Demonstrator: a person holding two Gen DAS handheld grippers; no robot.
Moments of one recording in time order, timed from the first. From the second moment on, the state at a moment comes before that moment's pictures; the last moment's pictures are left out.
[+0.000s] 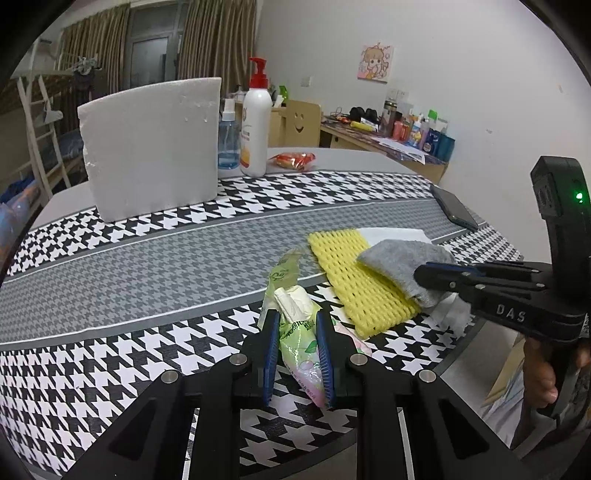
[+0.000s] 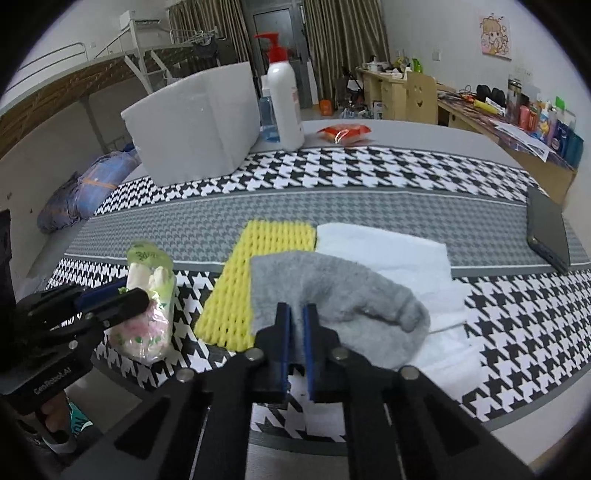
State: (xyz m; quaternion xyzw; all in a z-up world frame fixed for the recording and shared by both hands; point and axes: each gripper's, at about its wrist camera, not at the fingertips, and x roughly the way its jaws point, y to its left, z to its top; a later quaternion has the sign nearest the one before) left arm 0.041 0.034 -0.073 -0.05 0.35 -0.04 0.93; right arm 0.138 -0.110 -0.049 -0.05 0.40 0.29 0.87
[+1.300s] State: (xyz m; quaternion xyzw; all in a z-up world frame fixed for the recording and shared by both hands) left arm 0.041 0.059 -0.006 -0.03 0.27 0.00 0.96; right arm 0.125 -0.103 0.032 -0.04 0.29 0.32 0.90
